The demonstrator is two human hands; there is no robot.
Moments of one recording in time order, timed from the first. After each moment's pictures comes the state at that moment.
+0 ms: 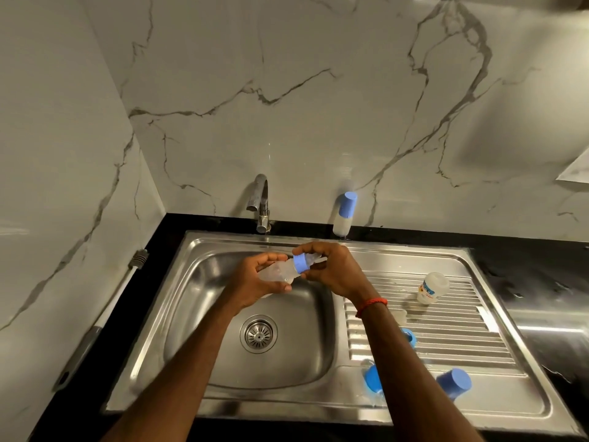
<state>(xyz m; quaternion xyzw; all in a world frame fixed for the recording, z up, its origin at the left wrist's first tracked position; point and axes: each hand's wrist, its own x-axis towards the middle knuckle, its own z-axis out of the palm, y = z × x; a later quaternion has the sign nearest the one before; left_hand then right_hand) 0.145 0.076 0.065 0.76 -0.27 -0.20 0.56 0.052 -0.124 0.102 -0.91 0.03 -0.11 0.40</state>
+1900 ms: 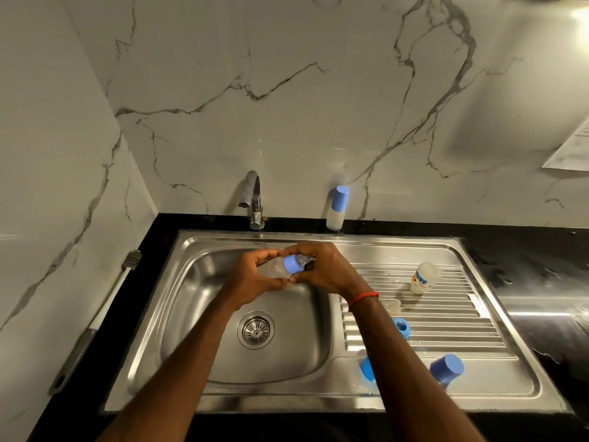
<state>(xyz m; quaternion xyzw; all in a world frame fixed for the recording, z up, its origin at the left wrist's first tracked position) 0.141 0.069 0.064 0.75 -0.32 -0.16 0.56 0.048 -0.116 0.101 -0.92 -0.06 -0.13 0.36</state>
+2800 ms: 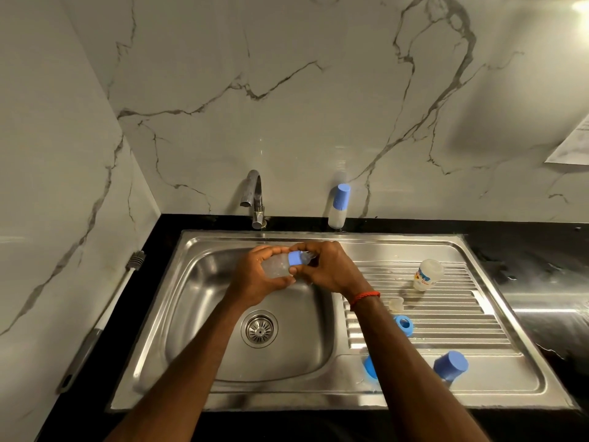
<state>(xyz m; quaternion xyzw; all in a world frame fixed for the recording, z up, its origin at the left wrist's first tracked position) 0.138 0.066 0.059 0.78 -0.36 -0.07 0.51 0.043 -0.114 0.096 -0.91 0.02 -0.13 0.40</state>
